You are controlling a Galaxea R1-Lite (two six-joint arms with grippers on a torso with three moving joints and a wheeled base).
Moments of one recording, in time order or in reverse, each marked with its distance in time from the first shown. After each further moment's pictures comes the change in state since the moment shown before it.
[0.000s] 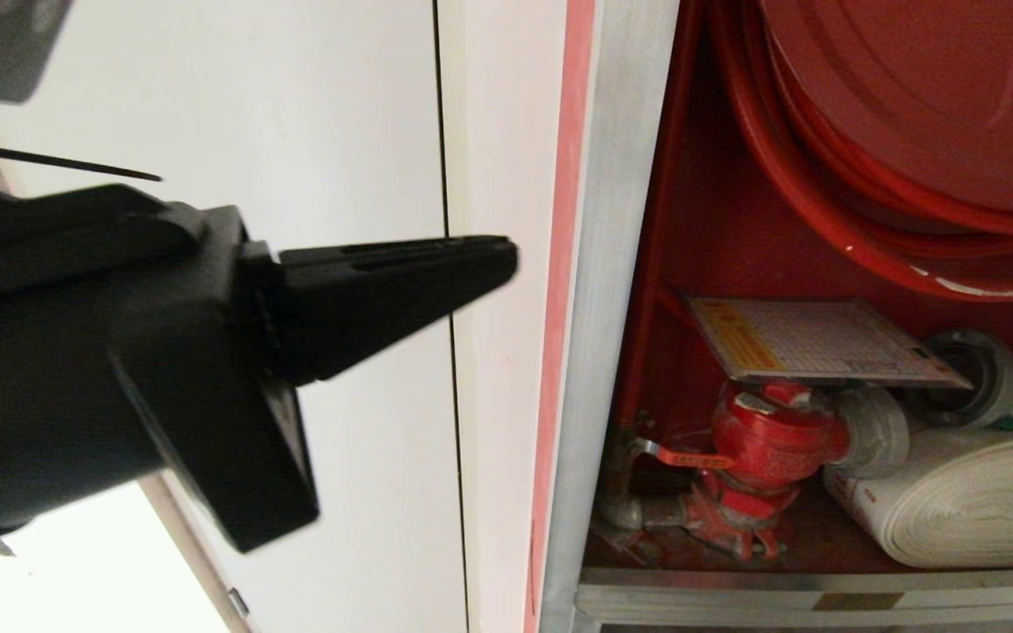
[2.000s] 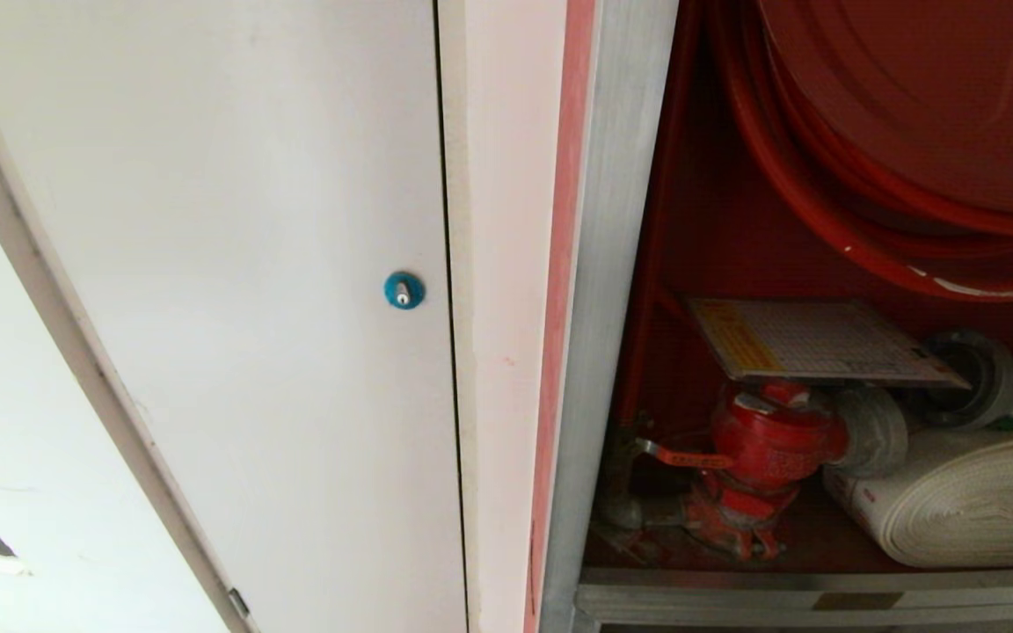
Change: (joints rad) left arm 0.916 -1.194 0.916 0.459 0.137 0.155; right arm 0.000 0.000 0.000 -0.002 0.001 -0.003
